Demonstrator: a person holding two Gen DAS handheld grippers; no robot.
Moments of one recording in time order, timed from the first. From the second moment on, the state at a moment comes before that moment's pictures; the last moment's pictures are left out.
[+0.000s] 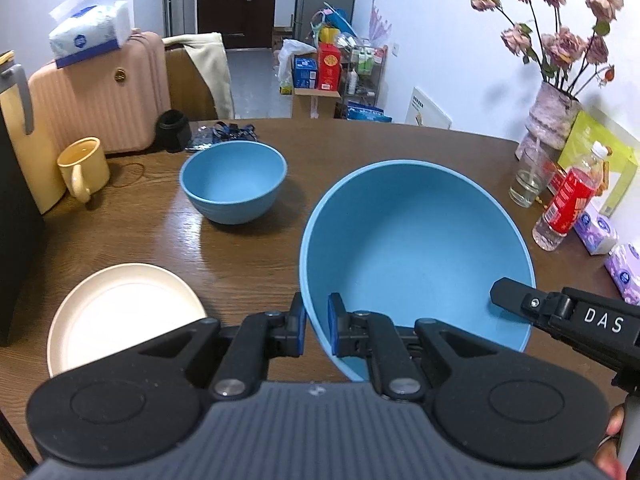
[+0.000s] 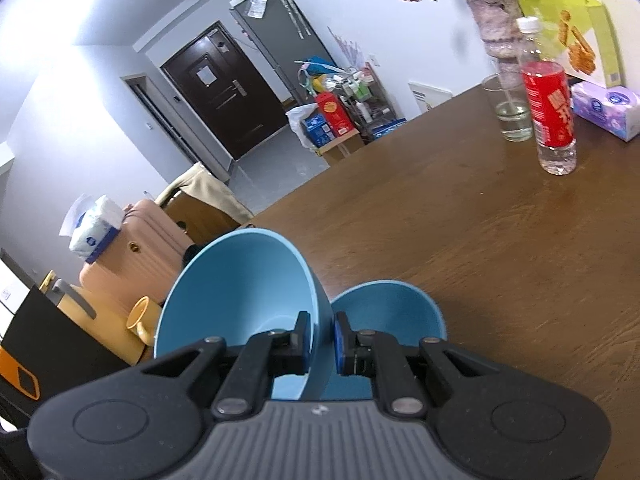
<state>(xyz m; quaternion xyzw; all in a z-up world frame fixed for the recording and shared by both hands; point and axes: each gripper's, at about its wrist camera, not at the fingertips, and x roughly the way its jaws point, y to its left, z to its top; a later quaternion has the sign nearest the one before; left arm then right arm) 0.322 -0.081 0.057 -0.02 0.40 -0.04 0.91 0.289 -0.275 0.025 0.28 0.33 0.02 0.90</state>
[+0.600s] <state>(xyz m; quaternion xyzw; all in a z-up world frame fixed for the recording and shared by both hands) 0.347 -0.120 0.018 0.00 0.44 -0.05 0.89 0.308 -0.313 -0.014 0.30 0.36 0.00 0.88</state>
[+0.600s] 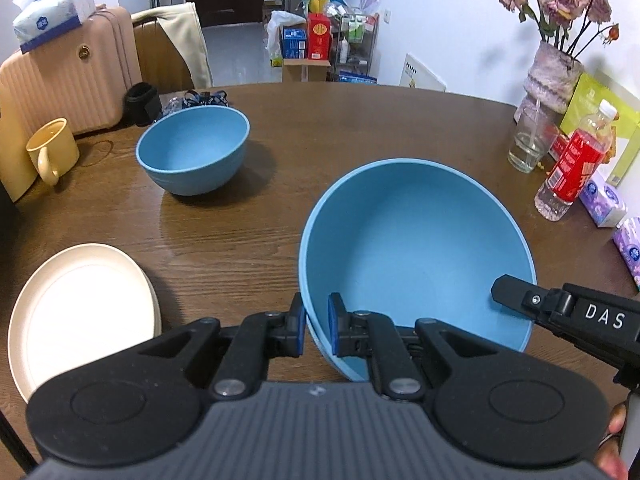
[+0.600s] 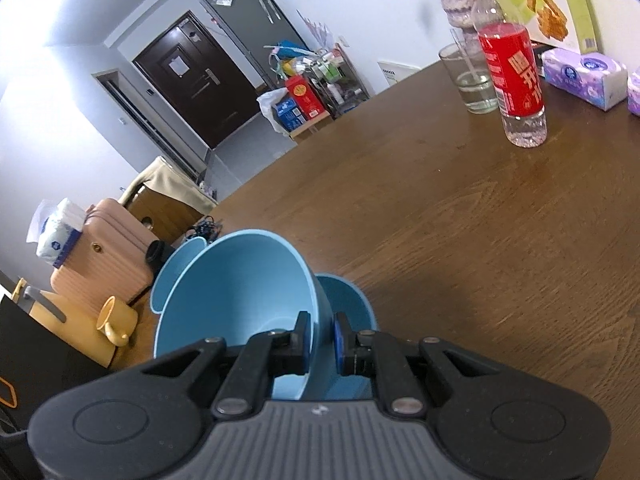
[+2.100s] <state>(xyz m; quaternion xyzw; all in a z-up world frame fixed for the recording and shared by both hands) 0.363 -0.149 -0.016 0.08 0.47 -0.02 0.88 0.331 -0.312 -0.038 0.25 0.40 -0.01 0.88</state>
